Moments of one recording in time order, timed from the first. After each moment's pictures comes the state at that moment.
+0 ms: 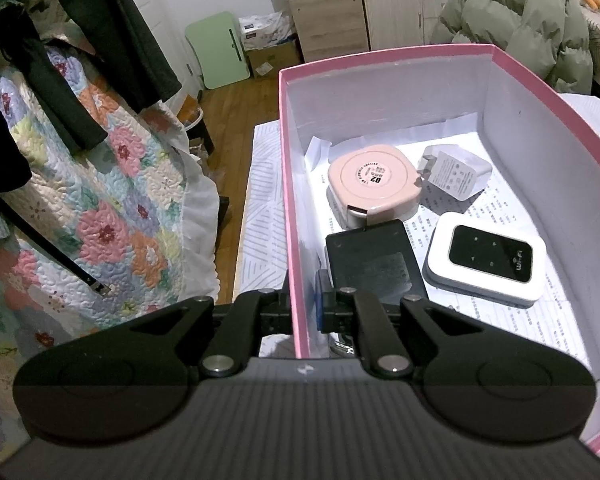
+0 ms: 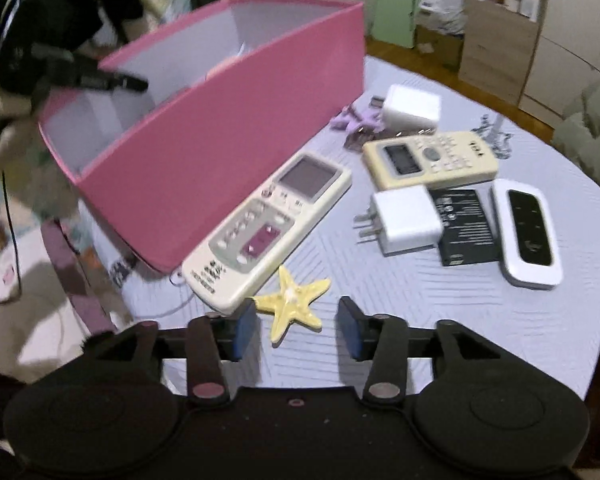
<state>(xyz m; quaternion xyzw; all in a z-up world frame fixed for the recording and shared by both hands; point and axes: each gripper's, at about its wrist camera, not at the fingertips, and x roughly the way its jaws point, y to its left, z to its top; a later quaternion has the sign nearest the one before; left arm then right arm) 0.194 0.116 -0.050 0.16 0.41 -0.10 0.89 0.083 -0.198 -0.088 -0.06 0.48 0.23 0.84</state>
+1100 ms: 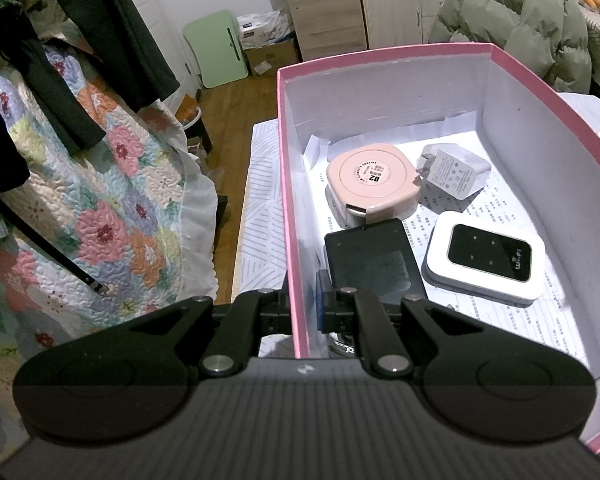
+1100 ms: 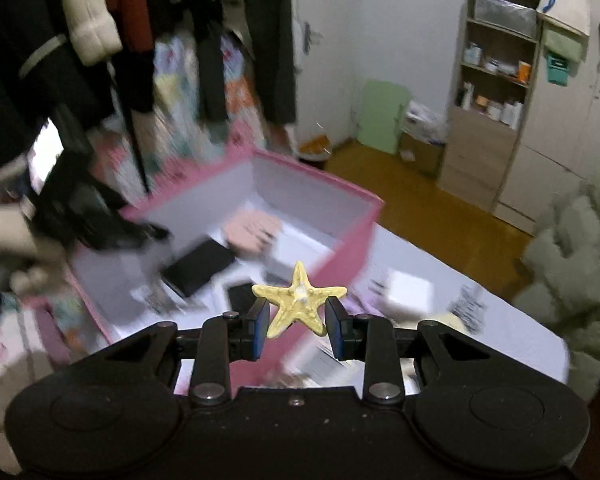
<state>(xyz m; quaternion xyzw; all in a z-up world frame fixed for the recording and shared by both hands) 0.197 0.113 -0.052 0.16 0.41 -0.10 0.89 0.101 -0.148 0.025 -0.07 0.34 0.22 0.91</state>
